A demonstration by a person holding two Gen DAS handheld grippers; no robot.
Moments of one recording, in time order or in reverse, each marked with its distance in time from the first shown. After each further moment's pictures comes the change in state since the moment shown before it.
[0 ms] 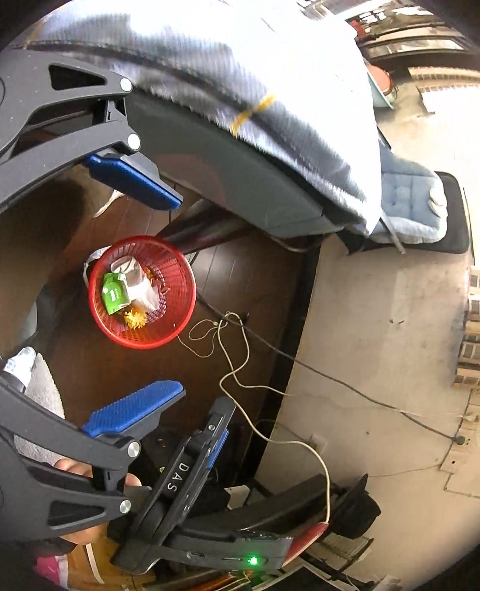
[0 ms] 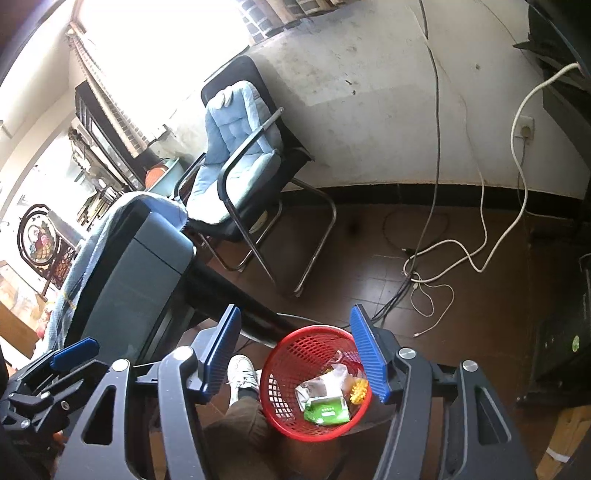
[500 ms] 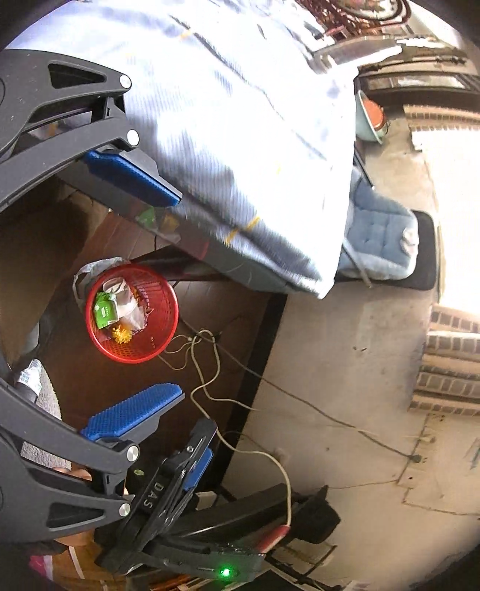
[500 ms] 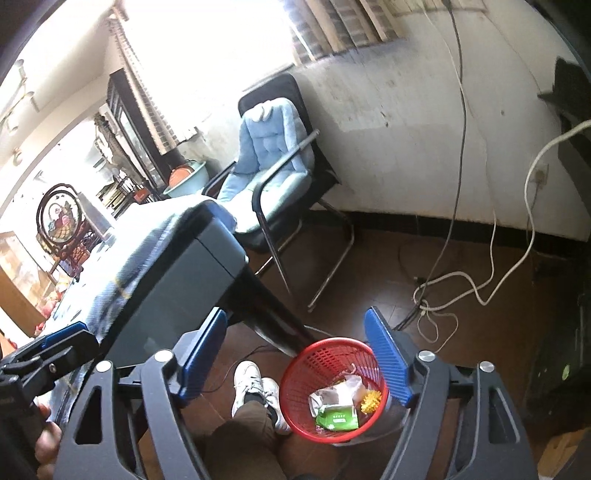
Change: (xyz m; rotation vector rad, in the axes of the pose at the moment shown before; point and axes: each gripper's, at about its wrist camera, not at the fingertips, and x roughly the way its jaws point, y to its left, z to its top) left arm -0.072 0.034 -0.008 -0.078 -0.125 0.059; right arm -0.046 0.053 0.001 -0.130 -0.077 0.026
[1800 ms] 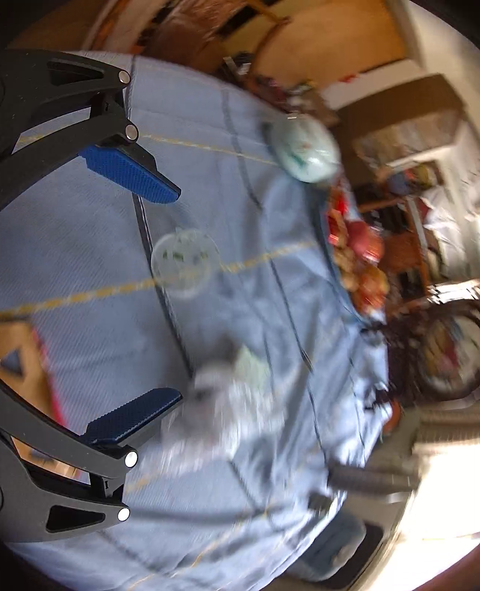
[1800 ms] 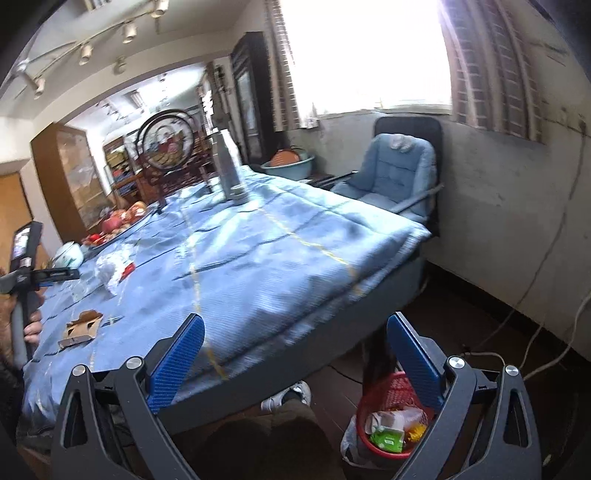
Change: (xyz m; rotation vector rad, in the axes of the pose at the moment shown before) left arm -0.193 0.408 -0.110 -0.572 0.043 0.775; right arm -0.045 0.215 -0.026 -0.429 -0.022 0.193
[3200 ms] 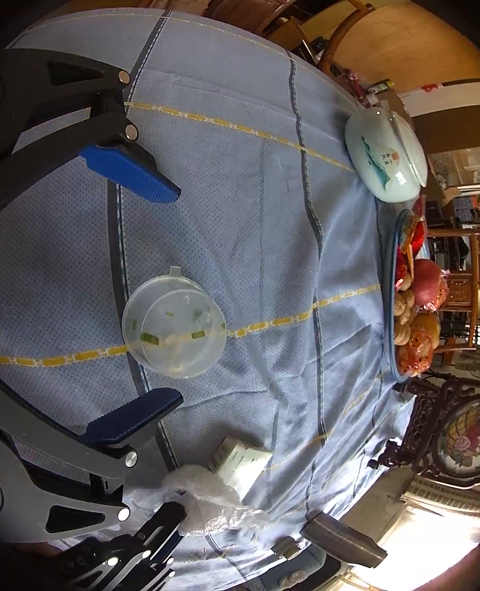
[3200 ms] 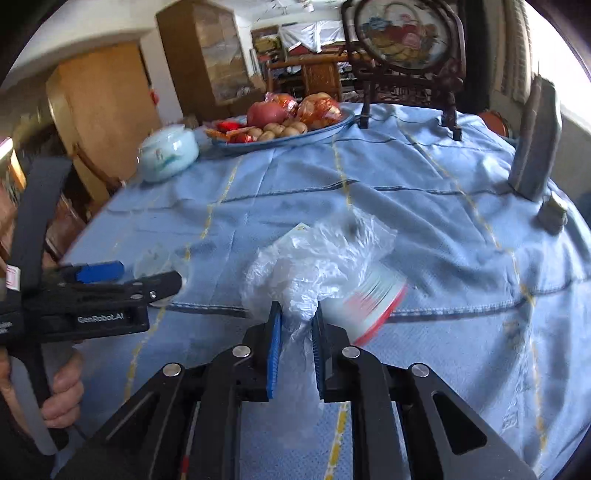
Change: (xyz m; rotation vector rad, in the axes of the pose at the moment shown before) left arm 0.059 0.056 0.007 -0.195 0.151 -0.076; right arm 0.233 0.326 0.062 -0.396 0.345 0.459
